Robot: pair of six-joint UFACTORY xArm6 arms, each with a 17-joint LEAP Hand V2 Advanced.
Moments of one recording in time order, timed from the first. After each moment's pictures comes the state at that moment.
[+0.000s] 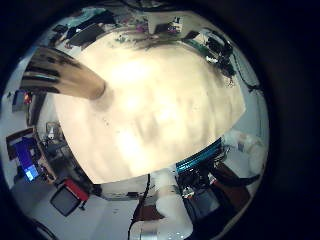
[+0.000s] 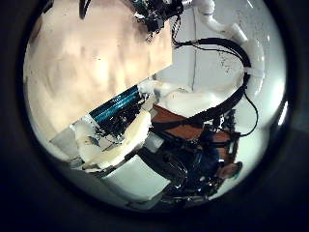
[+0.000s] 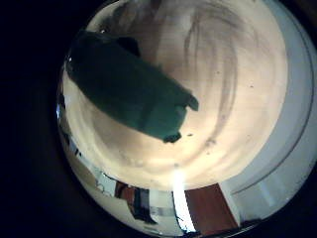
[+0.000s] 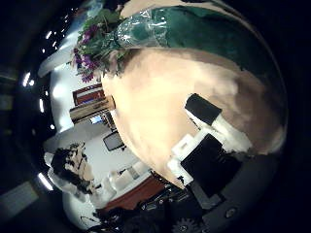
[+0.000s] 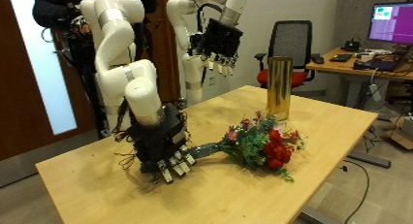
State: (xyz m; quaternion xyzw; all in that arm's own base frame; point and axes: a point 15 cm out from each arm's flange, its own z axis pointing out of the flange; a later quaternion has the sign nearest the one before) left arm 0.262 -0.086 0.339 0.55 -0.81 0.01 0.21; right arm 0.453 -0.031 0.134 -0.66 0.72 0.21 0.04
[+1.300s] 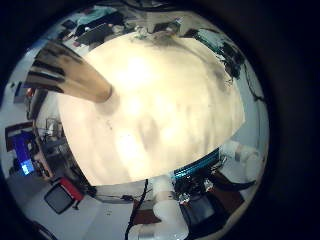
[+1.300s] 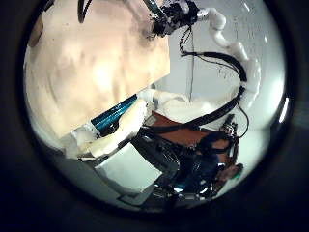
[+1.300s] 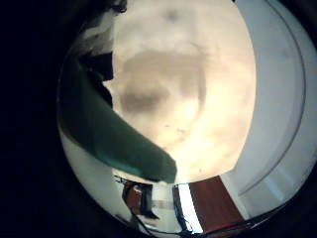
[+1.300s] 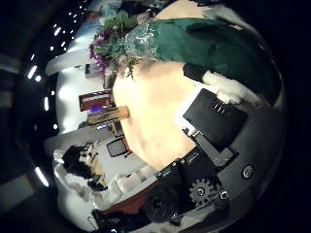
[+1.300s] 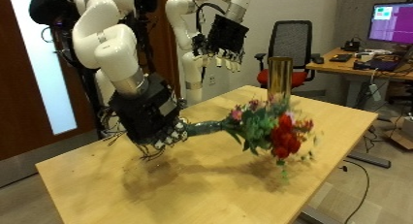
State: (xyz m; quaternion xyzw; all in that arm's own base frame) left arm 0.294 -0.066 0.357 0.61 -0.77 0.06 0.19; right arm 0.464 -0.042 0.275 -0.66 0.70 0.19 0.18
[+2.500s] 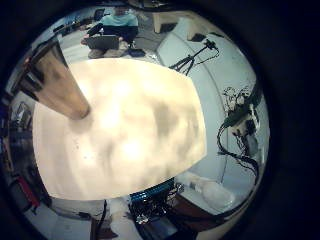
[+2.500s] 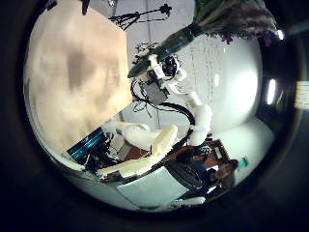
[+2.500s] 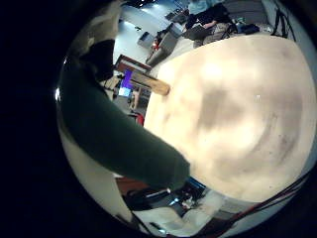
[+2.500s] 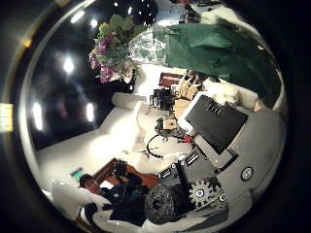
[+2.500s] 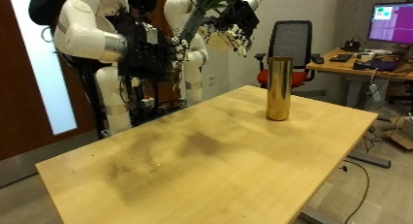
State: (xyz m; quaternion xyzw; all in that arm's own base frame) left arm 0.339 -0.107 0.428 0.57 -0.69 0.33 0.30; right arm 0.364 0.051 0.404 -0.67 0.44 0.34 0.48
